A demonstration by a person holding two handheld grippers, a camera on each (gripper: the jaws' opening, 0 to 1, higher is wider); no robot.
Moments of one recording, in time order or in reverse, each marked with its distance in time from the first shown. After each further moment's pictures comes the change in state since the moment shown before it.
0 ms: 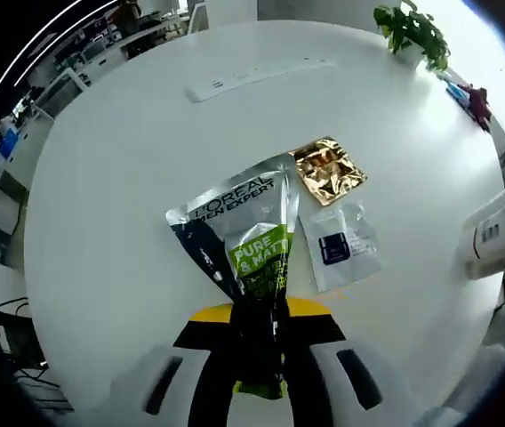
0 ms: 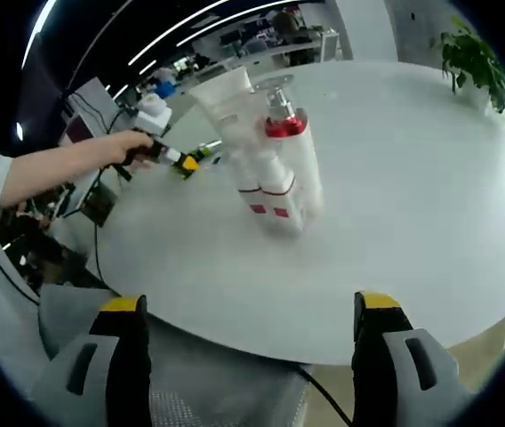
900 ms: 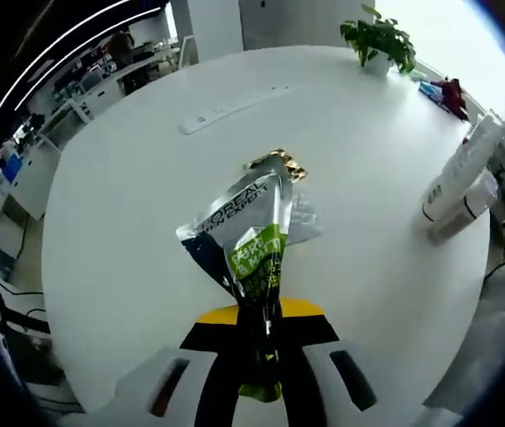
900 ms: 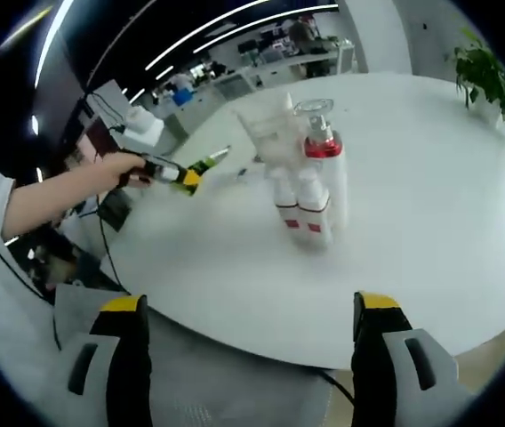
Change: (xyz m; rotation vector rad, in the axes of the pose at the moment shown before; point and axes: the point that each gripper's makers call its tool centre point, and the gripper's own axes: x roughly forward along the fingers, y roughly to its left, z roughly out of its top) left arm -0.070 -0.034 -0.027 0.091 -0.154 0.004; right arm -0.010 0.037 0.012 -0.045 -0.060 0.073
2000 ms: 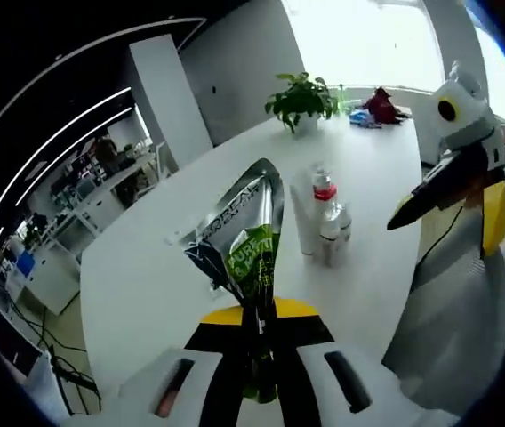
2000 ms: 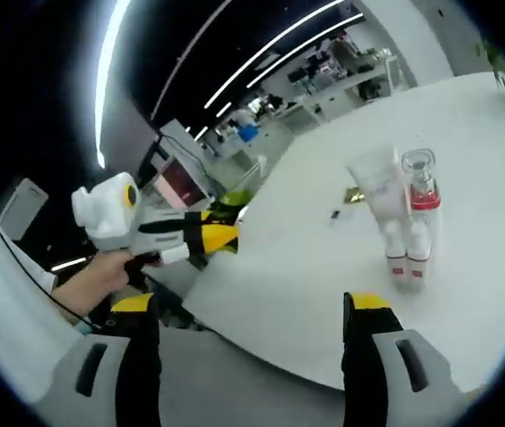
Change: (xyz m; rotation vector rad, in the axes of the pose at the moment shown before) left arm -0.175 -0.133 0.013 0.287 -0.418 -0.015; right arm -0.016 0.099 0.063 0.042 -0.196 0.402
